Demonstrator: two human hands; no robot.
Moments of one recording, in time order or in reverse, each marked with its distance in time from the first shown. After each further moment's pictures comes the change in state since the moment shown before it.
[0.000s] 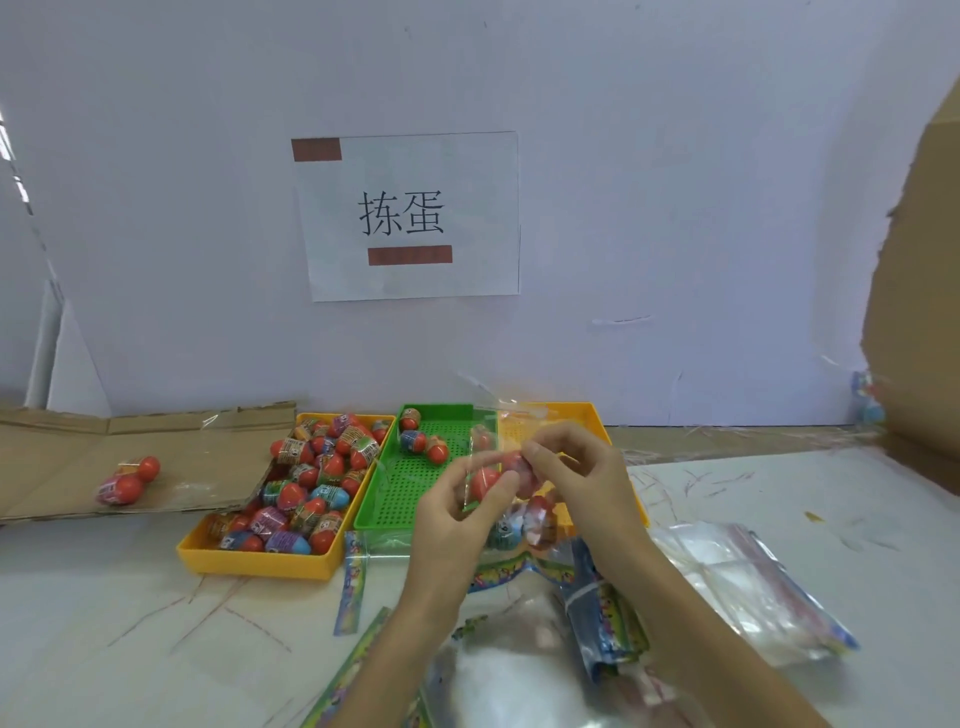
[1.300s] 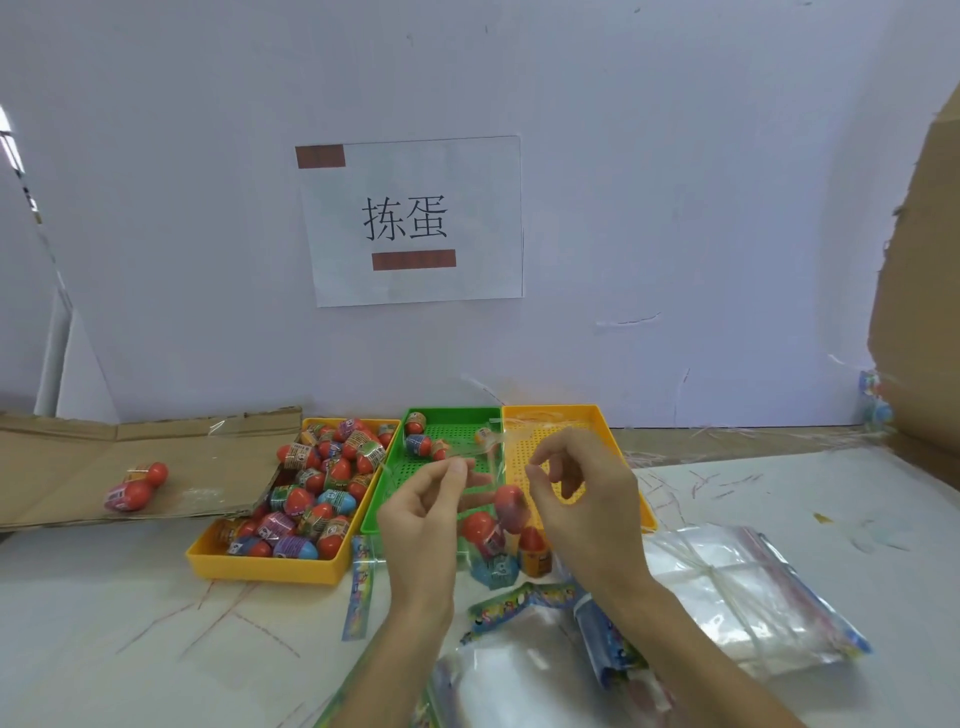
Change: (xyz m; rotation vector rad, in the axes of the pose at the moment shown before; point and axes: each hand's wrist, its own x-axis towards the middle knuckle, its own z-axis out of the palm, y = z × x) left_hand 0.000 0.011 -0.006 -0.095 0.345 0.038; right_hand -0.013 0.005 0.009 -0.508 0.172 -0.443
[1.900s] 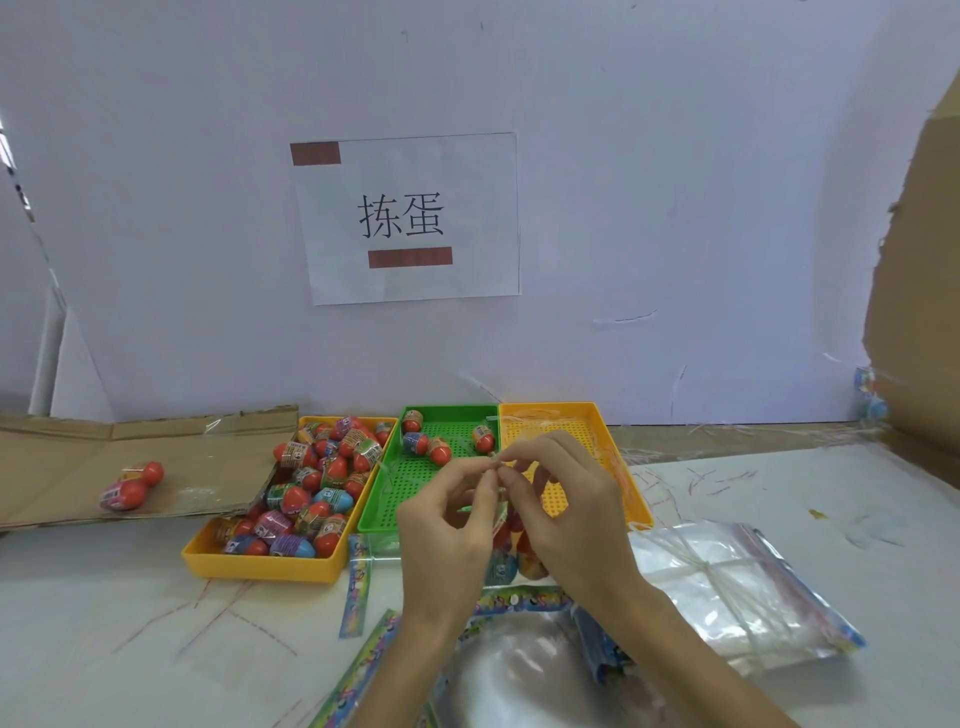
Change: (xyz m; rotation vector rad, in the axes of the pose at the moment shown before) left_hand -0.011 -0.002 0.003 0.277 -0.201 0.406; right_hand -0.004 -0.010 0.001 0.010 -0.043 -0.188
